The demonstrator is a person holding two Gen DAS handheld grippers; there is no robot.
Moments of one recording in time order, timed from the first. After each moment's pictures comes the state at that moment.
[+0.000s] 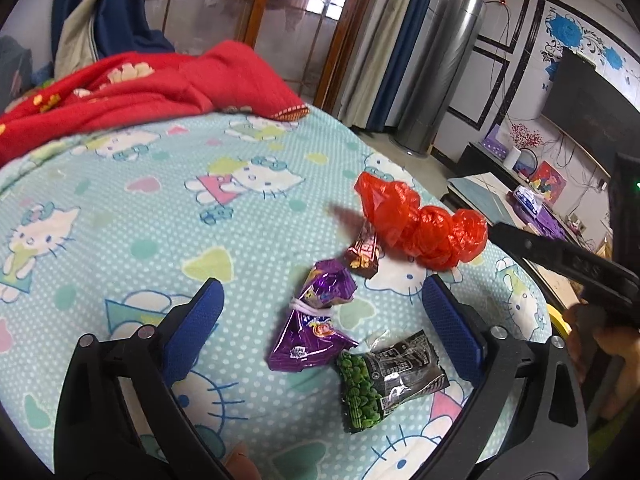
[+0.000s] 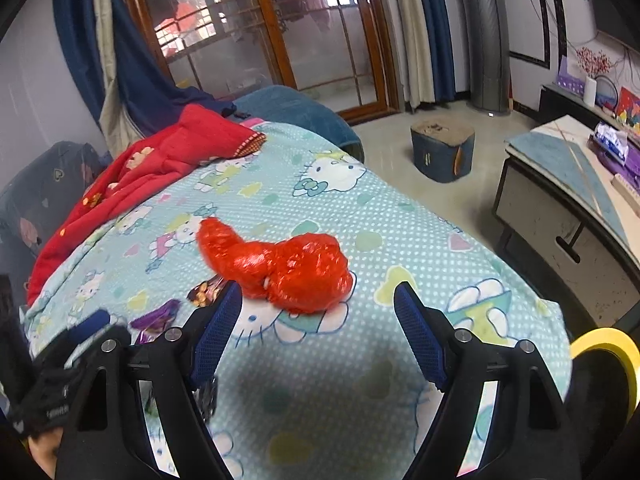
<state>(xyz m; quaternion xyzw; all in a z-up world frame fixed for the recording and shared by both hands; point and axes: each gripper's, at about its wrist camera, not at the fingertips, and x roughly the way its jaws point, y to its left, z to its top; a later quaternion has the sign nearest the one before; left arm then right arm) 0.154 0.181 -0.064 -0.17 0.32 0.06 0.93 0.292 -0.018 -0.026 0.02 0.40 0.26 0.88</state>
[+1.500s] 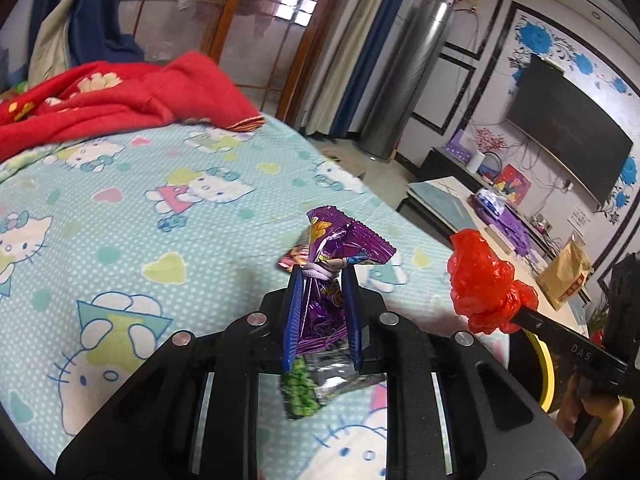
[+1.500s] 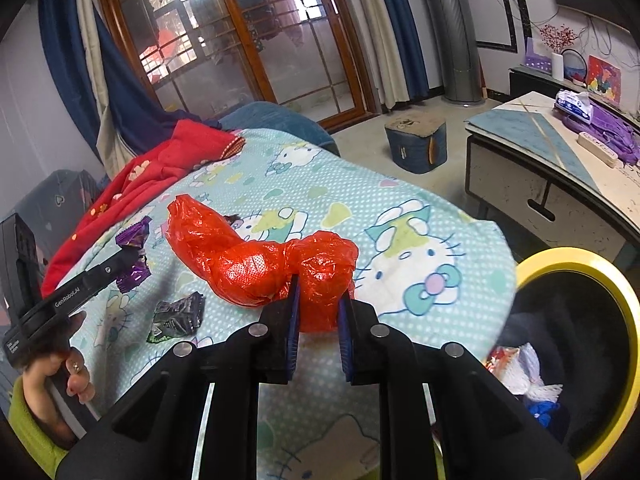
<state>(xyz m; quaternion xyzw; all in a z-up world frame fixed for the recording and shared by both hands) 0.141 0.156 -0.039 -0.17 0.30 -0.01 0.94 0.209 -0.106 -0.024 0.06 0.37 0.24 0.90</state>
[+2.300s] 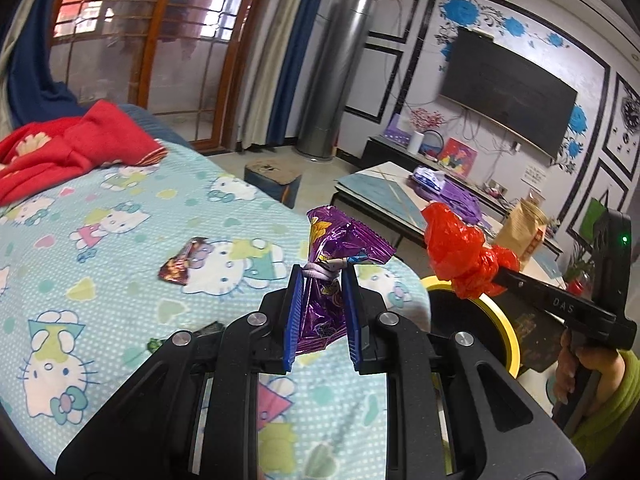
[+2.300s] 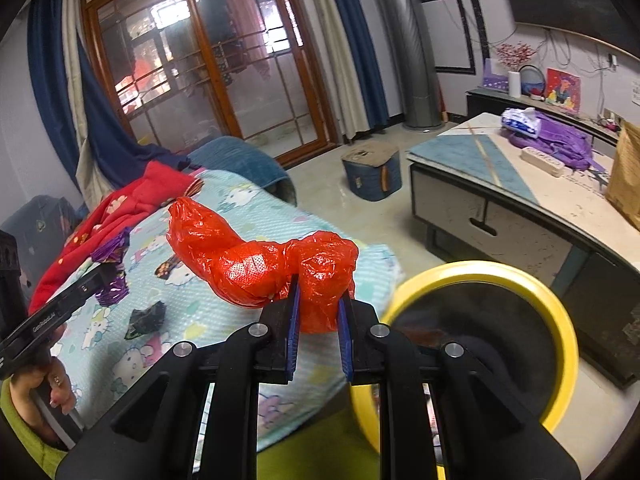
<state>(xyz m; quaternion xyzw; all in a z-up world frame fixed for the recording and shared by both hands) 0.130 0.058 -0.010 -0.10 0.27 -0.10 0.95 0.174 -0.214 0.007 0.07 0.32 0.17 0.93</state>
